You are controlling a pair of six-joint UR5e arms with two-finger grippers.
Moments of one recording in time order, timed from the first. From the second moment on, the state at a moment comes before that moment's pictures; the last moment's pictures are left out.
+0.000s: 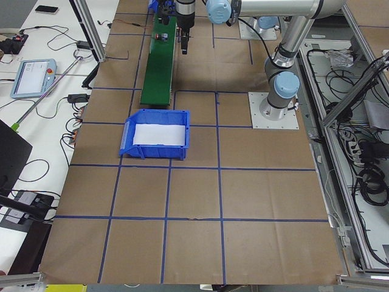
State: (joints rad) left arm -1.51 -1.54 -1.63 -1.53 1.57 0.10; right arm 1.60 -1.15 1.53 -2.04 -1.45 0.11
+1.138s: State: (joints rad) left arm -1.51 -1.53 -1.63 -1.53 1.57 0.10; right arm 1.59 -1.07 1.53 -2.09 -1.47 0.10
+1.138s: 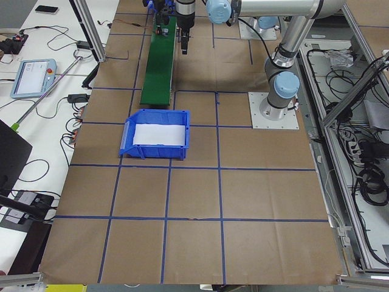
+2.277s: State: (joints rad) left arm -1.51 -1.54 -1.63 -1.53 1.57 0.10; right arm 1.56 -1.07 1.52 -2.04 -1.64 0.03
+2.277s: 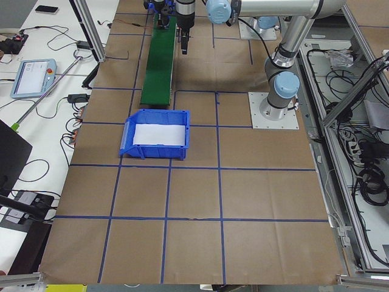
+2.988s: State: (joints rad) left arm -1.51 -1.54 -1.63 -1.53 1.57 0.10; right arm 1.21 -1.24 1.46 -1.88 -1.67 -0.39
